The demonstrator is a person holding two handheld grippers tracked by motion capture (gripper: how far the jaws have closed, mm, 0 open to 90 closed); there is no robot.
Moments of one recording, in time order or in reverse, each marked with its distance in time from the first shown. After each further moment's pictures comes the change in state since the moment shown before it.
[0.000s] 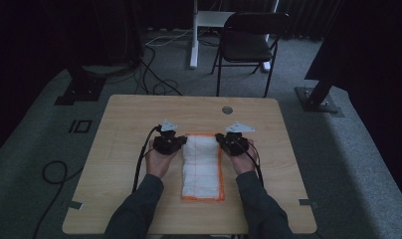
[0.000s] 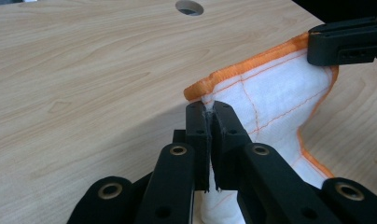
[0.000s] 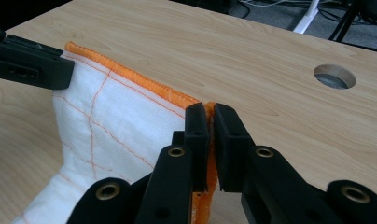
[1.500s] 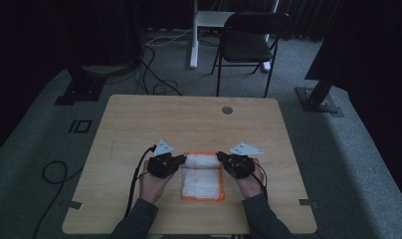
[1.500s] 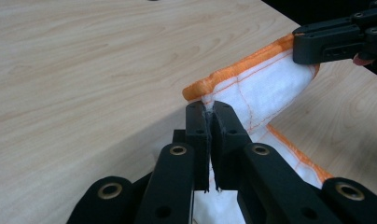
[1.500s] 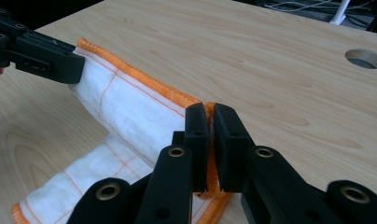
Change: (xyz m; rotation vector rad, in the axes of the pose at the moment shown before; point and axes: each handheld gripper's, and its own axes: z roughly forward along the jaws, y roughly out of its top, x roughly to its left) left arm -0.034 -0.048 -0.043 -0.026 -0.080 0.019; right arm 0.030 -0.039 -0.051 -0.024 0.085 -0.037
